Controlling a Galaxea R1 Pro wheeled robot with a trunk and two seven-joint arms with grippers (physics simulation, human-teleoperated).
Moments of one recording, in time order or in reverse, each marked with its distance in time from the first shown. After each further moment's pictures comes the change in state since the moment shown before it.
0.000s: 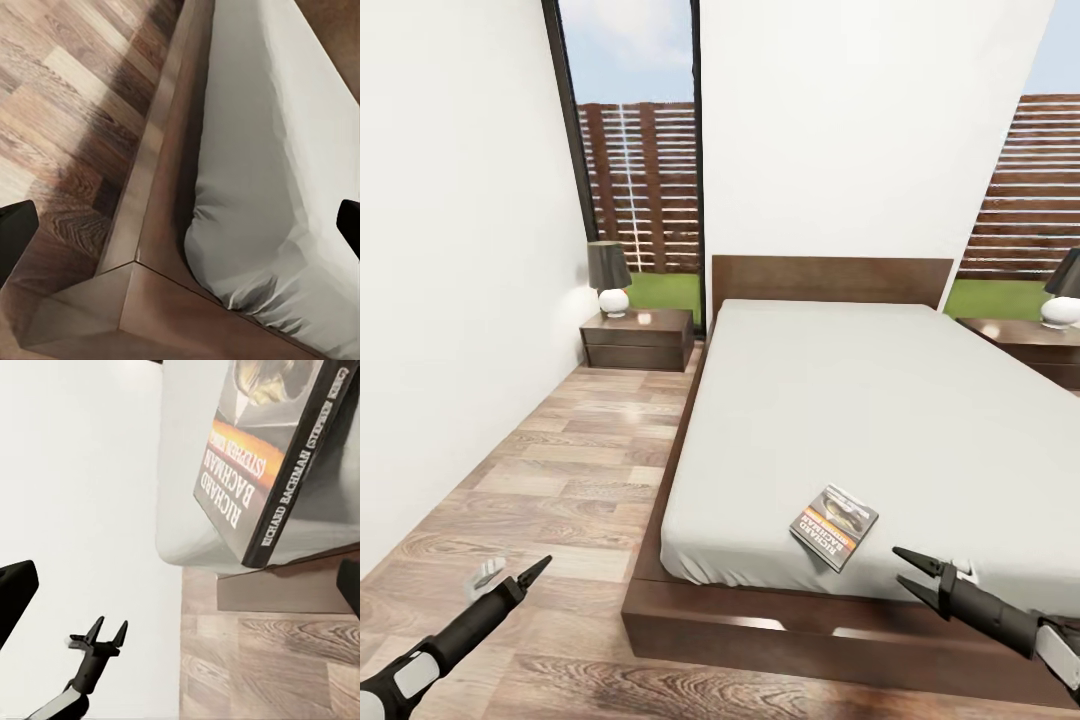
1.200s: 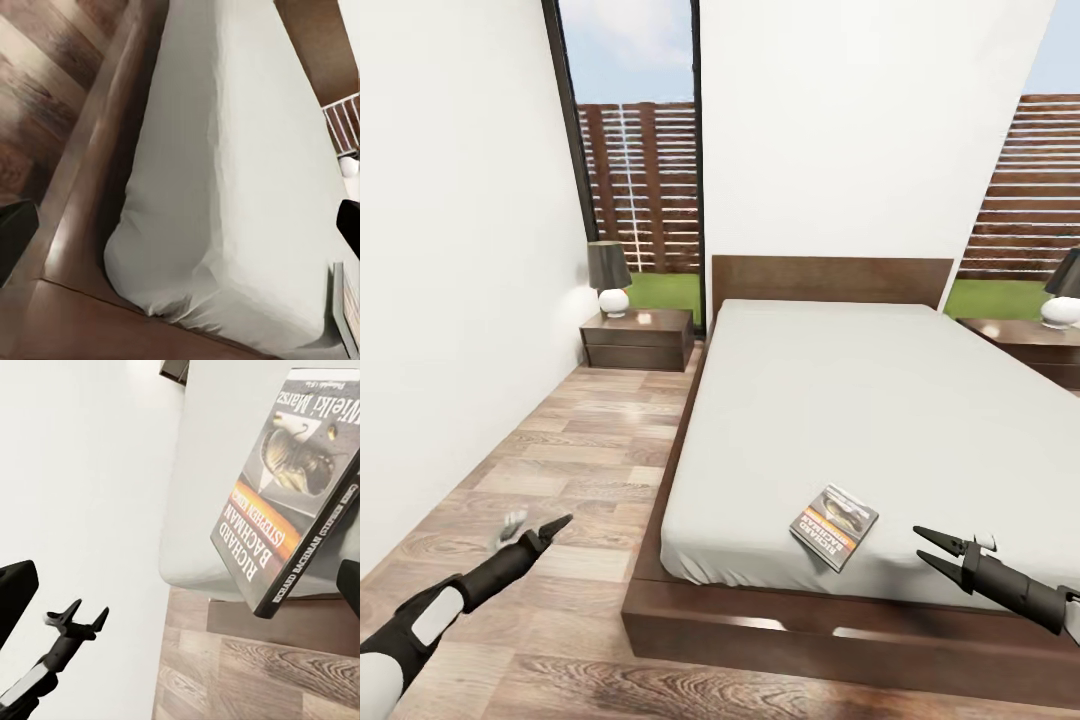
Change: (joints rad) left arm -0.001 -0.013 0.008 -0.318 0.009 0.367 0.146; right arm 0.000 -0.076 -0.014 -0.120 -0.005 0.012 0.005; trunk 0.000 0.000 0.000
